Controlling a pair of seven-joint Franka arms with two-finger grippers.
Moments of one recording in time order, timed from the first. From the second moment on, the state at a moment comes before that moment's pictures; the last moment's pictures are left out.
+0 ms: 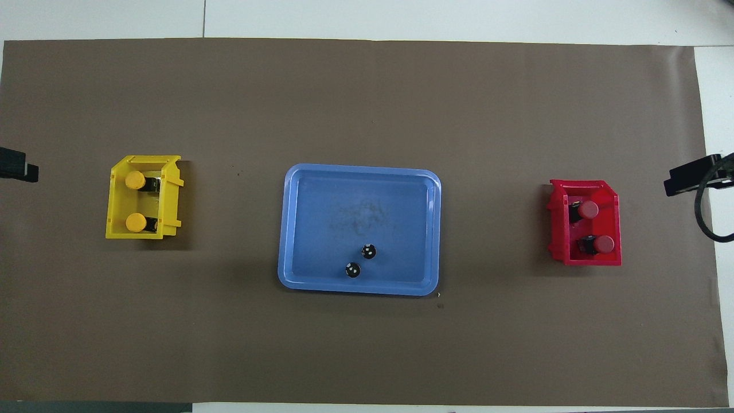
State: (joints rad) left arm -0.03 -0.05 0.03 -1.57 -0.03 1.52 0.04; right arm -0.02 -0.01 -0.04 -1.55 -0.03 1.45 -0.13
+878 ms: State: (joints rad) left arm -0.03 -0.05 0.03 -1.57 -0.03 1.52 0.04; right arm -0.02 -0.01 -0.05 -1.56 -0.03 1.49 -0.13
